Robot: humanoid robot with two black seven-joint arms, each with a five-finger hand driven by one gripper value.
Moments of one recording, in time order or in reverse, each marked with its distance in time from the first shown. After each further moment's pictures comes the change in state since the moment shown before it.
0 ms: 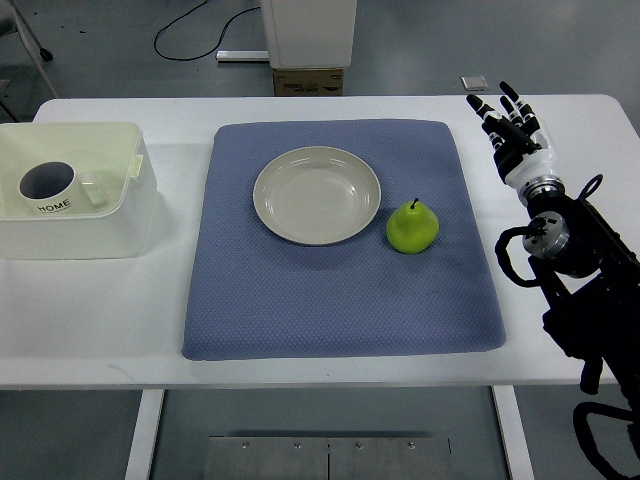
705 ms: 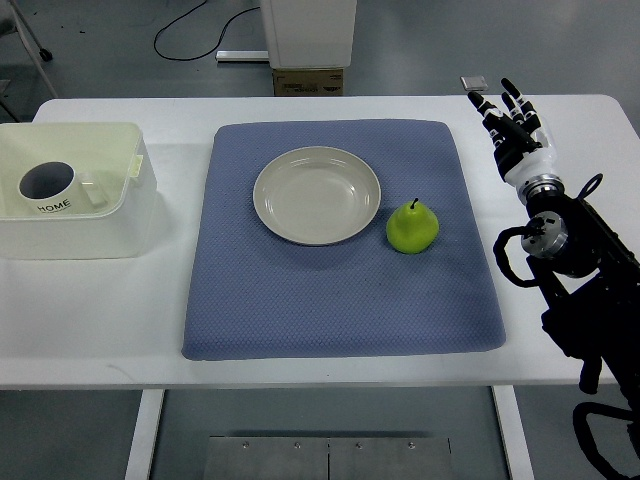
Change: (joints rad) left arm 0.006 0.000 0.000 0.002 -0.001 0.001 0.000; right arm 0.004 0.000 -0.013 -0.002 0.020 0.001 0.028
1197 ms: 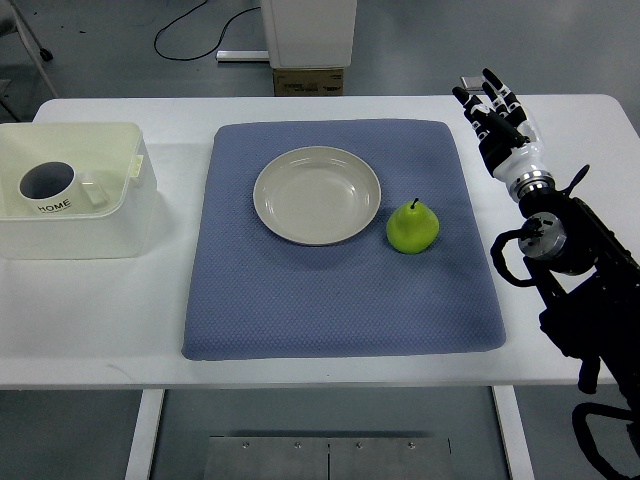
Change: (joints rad) left arm 0.000 0.000 0.000 0.000 0.000 0.000 0.000; right arm 0.004 0.000 -0.031 0.005 0.006 0.118 0.000
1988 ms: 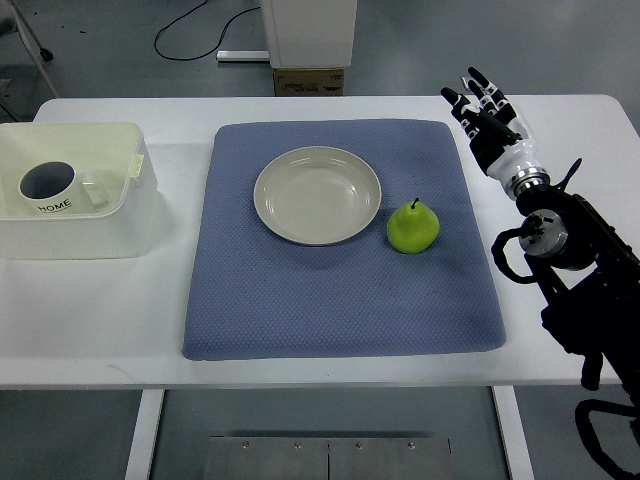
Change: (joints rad) left arm 0.000 0.000 0.000 0.000 0.000 0.000 0.000; right arm 0.014 -0.022 -0.012 -0.003 0.004 0.028 -0.051
